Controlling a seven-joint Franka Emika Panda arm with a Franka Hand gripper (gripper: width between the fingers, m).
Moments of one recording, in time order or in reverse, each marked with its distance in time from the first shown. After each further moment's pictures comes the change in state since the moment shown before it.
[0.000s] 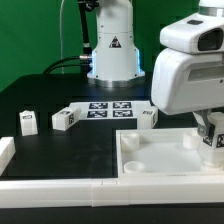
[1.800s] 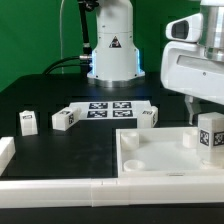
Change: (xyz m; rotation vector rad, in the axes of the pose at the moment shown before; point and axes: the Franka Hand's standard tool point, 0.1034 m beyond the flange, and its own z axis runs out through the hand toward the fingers) arm -0.002 -0.001 0.000 -0.007 0.042 1.165
